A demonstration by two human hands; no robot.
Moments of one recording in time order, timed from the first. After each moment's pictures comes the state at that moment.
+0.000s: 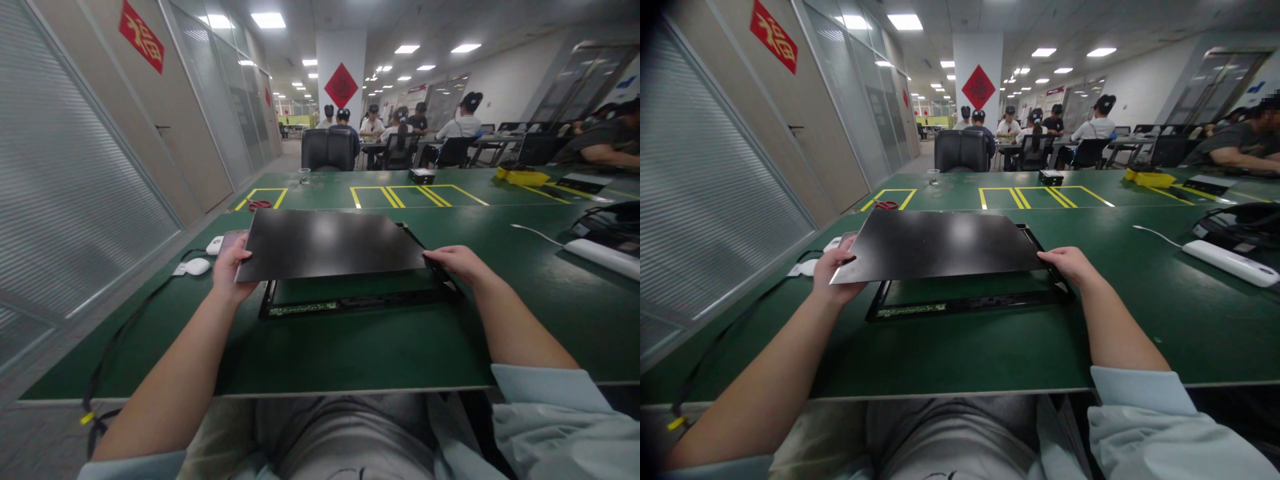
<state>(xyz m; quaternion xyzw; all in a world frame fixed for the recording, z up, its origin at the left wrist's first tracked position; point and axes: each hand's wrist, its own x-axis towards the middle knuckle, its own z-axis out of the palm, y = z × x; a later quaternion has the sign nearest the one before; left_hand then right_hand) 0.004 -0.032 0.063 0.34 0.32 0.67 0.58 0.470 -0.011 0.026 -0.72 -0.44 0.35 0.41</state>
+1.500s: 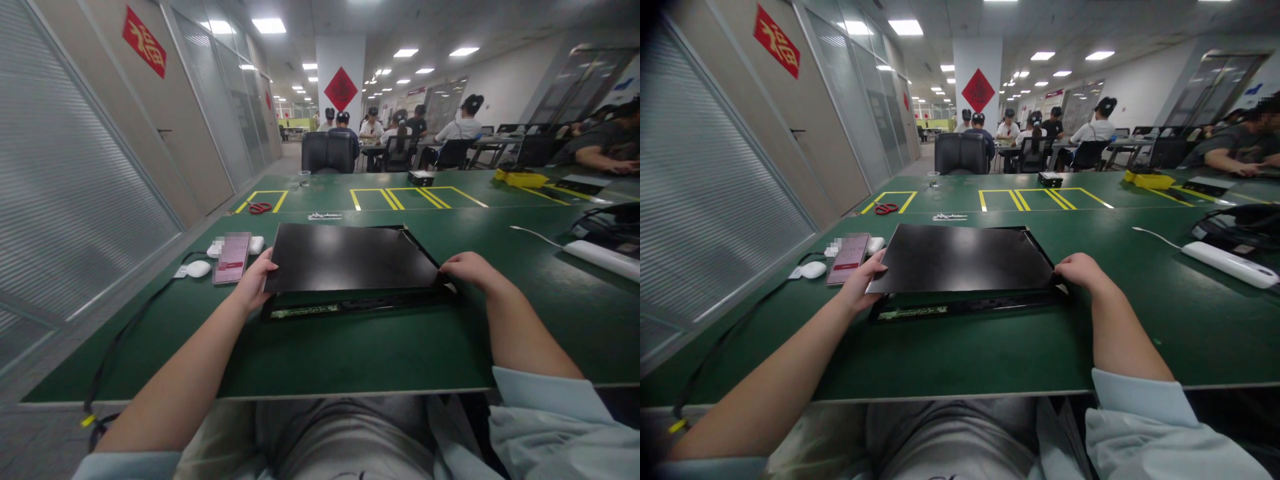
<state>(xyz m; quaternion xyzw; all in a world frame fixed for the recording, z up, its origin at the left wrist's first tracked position) 0.018 -0.025 0.030 0.40 0.38 0.54 0.64 0.497 -0.012 0.029 -0.79 -0.55 0.19 0.19</state>
